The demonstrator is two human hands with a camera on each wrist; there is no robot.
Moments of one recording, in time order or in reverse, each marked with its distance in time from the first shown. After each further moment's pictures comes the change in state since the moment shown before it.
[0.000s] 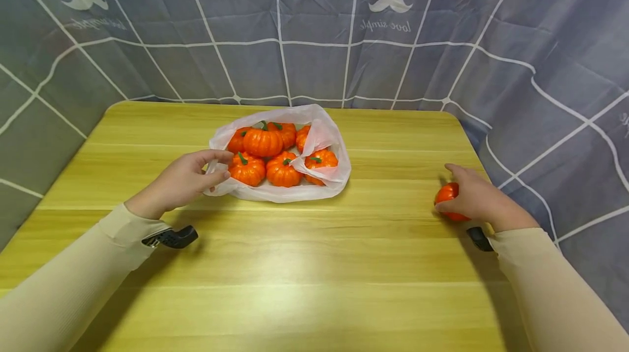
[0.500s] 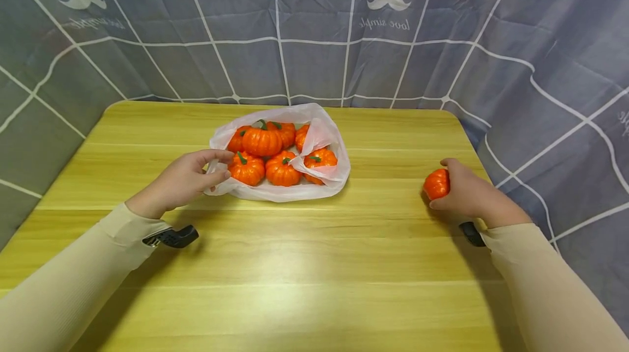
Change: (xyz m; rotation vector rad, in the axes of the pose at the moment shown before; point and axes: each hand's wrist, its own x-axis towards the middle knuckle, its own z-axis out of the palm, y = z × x) left_hand 0.002 0.000 0.003 0.011 -0.003 0.003; right_hand 0.003 -0.015 0.004 0.057 0.049 -0.041
